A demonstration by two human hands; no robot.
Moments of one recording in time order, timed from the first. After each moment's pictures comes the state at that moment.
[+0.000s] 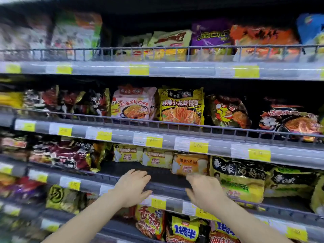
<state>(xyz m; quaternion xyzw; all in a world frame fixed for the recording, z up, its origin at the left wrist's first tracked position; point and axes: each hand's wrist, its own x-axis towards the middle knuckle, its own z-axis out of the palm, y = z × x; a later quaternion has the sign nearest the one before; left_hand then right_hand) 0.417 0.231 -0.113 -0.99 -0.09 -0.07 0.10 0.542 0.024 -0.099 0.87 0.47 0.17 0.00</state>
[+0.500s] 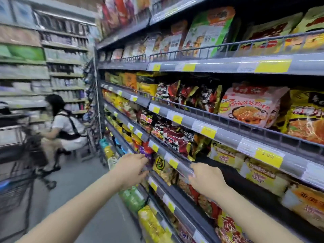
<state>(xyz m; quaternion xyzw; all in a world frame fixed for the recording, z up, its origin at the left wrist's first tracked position) 0.187 0.285 -0.087 -0.89 -0.44 -0.05 0.14 0.428 0.217 -0.087 0.69 0.71 0.07 -0.08</state>
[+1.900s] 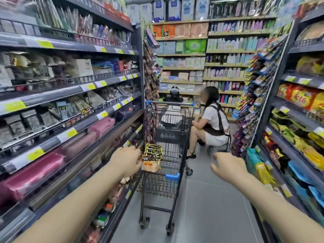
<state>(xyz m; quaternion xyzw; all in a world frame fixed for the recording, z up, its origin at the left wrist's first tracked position) -0.506 0.379 -0.122 -0.54 -0.83 0.06 0.12 -0.252 0.566 -0.130 0.45 0.89 0.05 -0.06</state>
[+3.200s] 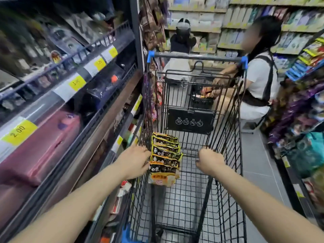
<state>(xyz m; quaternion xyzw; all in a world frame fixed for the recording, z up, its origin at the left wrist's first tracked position) -0.941 0.741 -0.326 -0.66 -0.74 0.10 -0.05 -0.745 0.902 -0.349 0.45 0.88 -0.09 0.14</state>
